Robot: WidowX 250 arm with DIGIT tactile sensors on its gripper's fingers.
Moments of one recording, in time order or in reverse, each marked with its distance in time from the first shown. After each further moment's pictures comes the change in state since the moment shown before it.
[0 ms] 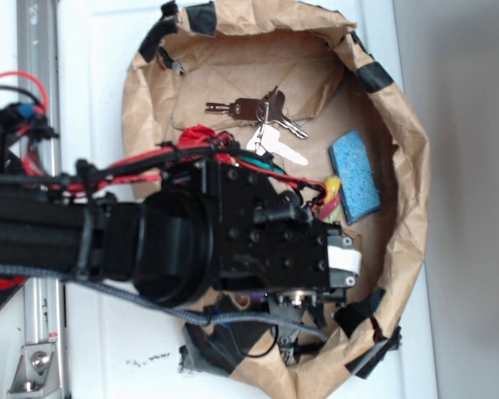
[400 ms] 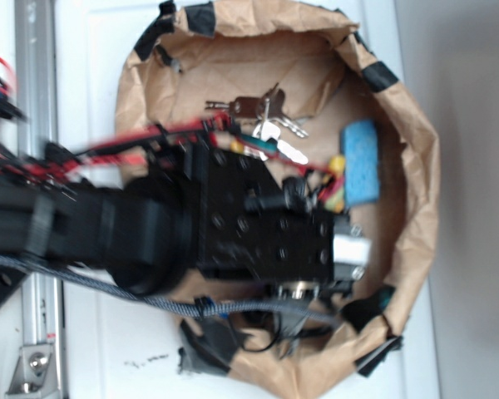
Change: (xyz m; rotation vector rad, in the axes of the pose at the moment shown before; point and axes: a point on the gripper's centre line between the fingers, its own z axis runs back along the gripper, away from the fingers) arm 0.012 0.024 0.044 0.056 -0.079 0.021
